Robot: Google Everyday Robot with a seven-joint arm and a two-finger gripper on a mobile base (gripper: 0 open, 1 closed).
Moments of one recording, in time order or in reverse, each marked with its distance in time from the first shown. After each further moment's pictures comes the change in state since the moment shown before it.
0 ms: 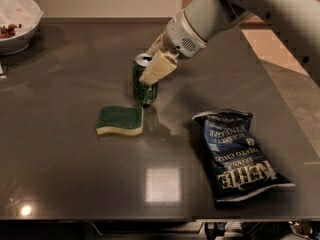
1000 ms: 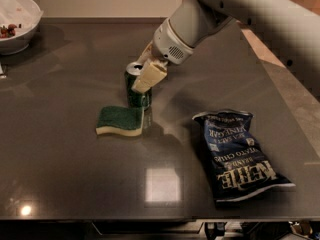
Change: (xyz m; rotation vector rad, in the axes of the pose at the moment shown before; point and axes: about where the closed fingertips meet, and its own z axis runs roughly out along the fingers) arm -0.003 0.009 0.026 -0.020 0.058 -0.036
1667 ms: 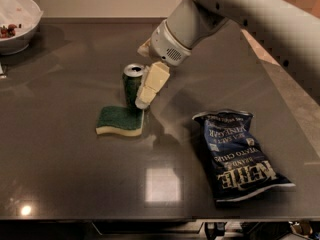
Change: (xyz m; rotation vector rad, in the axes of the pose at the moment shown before) arm -0.001 0.003 0.006 -0.014 0.007 -0.017
